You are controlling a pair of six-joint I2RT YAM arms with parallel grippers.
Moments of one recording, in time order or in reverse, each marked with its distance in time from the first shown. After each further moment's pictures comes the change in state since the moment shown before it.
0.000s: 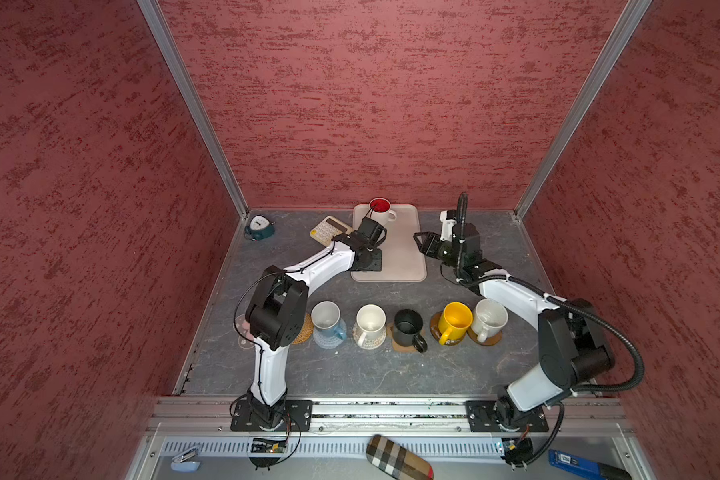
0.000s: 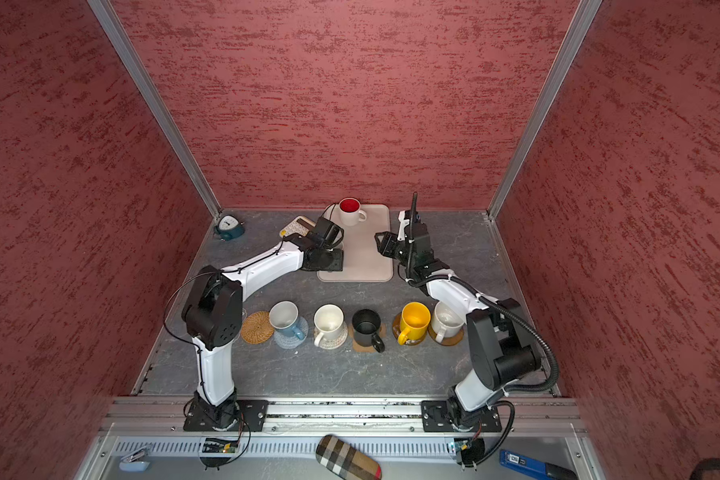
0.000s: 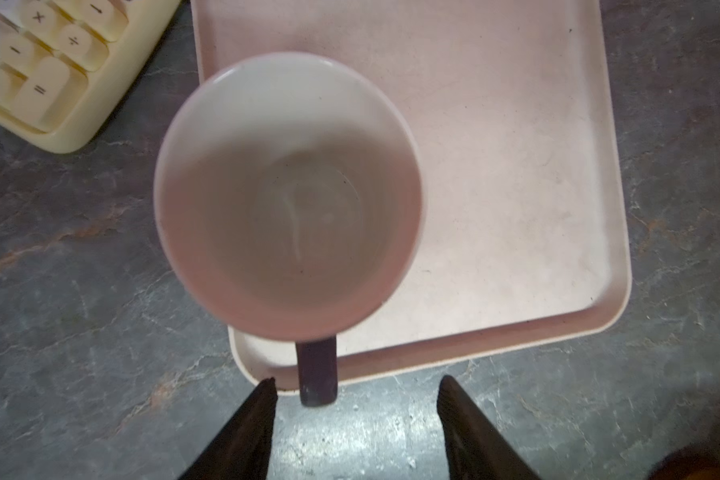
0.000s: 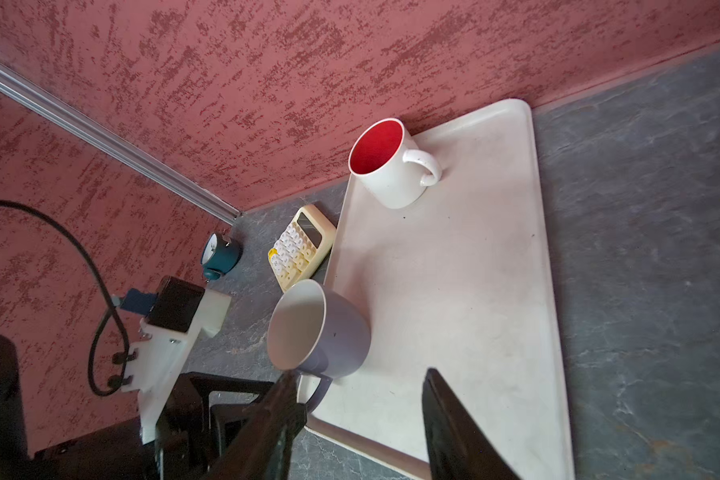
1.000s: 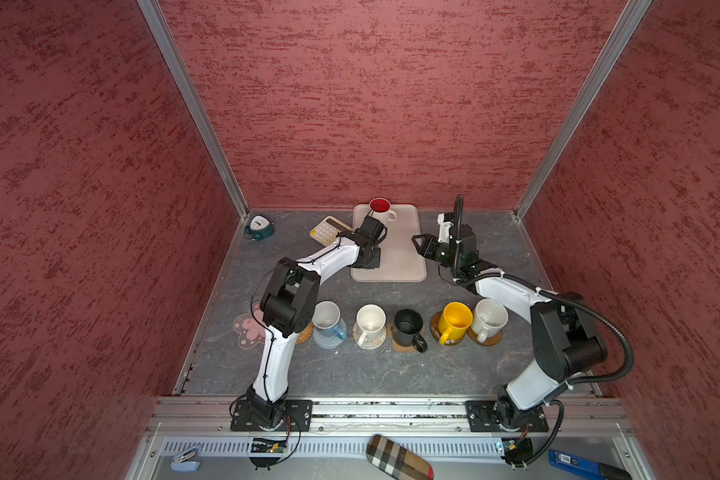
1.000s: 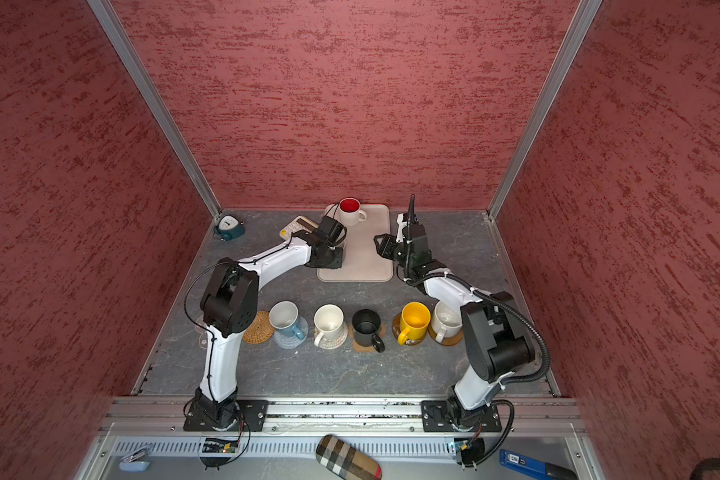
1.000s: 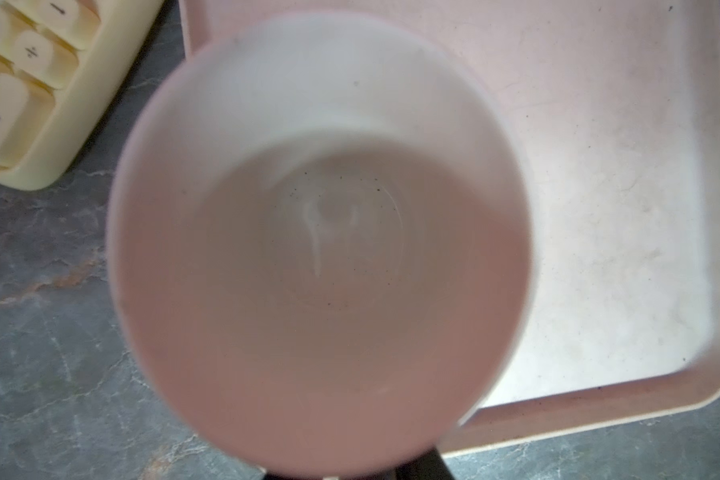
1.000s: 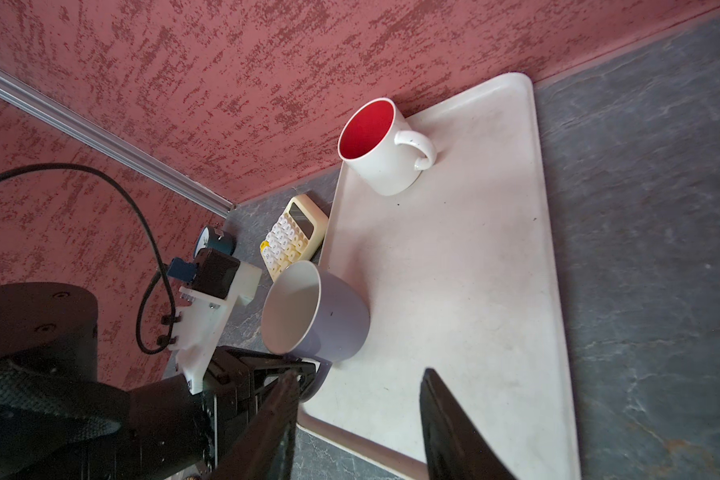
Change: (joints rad) left arm 0.018 0.120 0.098 -0.024 -0.027 0.045; right arm -0.004 0.044 0.000 0.025 -0.022 0.012
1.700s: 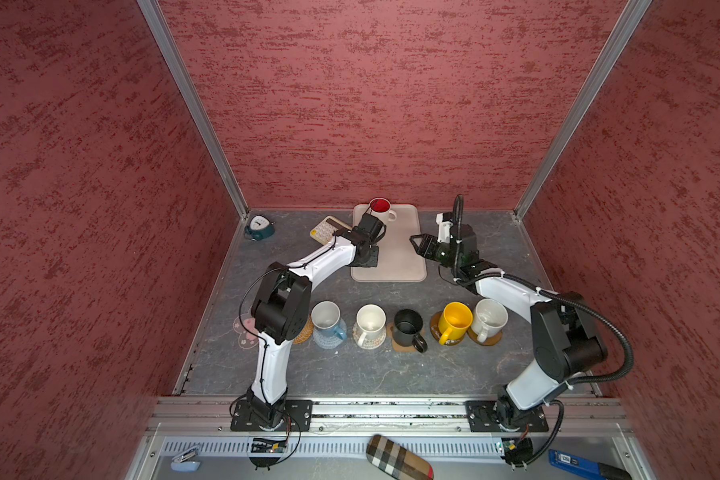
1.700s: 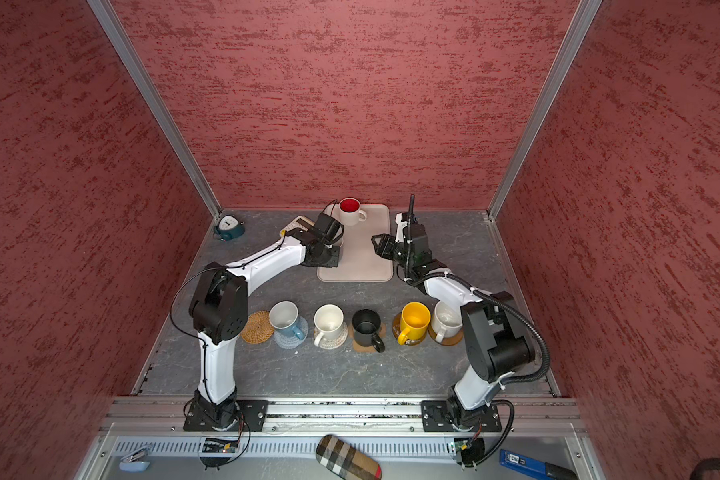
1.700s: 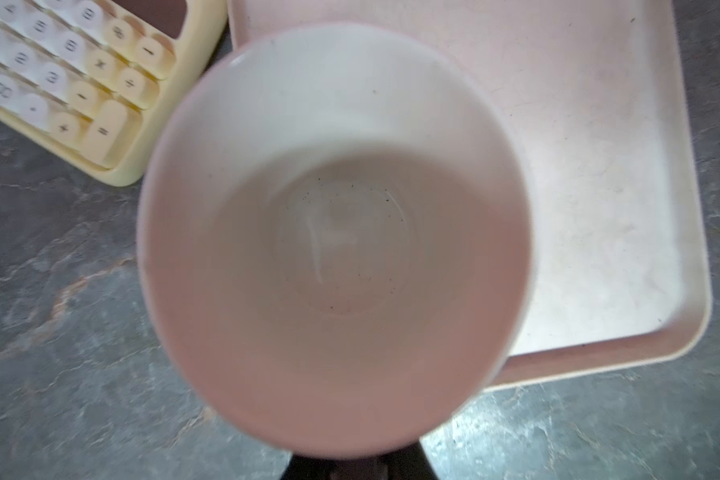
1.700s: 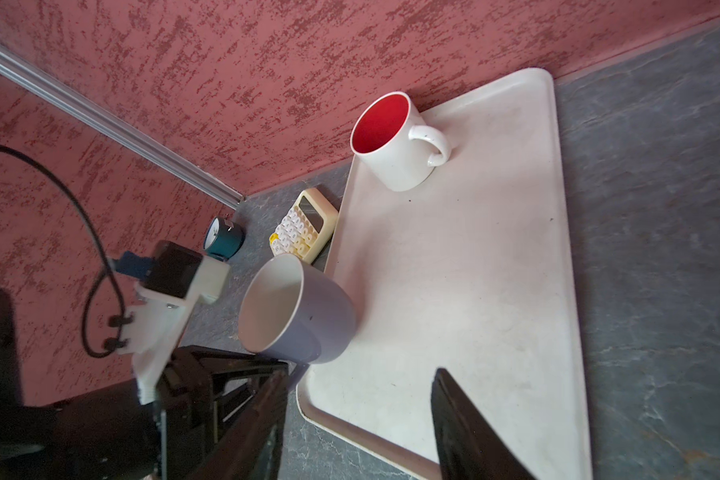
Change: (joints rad) left arm -0.006 -0.140 -0.037 -0.063 -0.043 0.027; right arm -0.003 0.000 0.000 0.017 -0.055 -0.021
